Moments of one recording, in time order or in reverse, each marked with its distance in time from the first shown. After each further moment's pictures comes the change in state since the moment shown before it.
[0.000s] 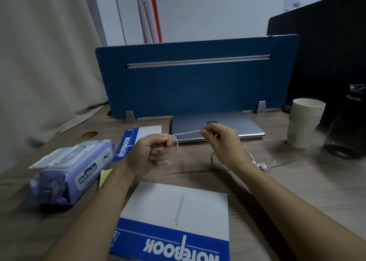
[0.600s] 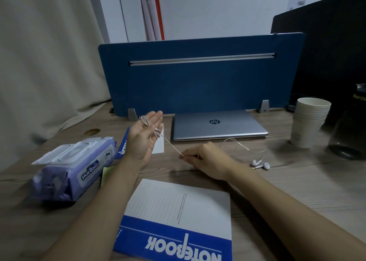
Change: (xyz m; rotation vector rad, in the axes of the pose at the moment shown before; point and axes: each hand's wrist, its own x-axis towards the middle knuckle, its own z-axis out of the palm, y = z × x) left_hand 0.015 -0.006 -0.019 -0.050 0.649 0.494; right_hand -0.017 -0.026 0.016 -0.148 -0.603 -0.169
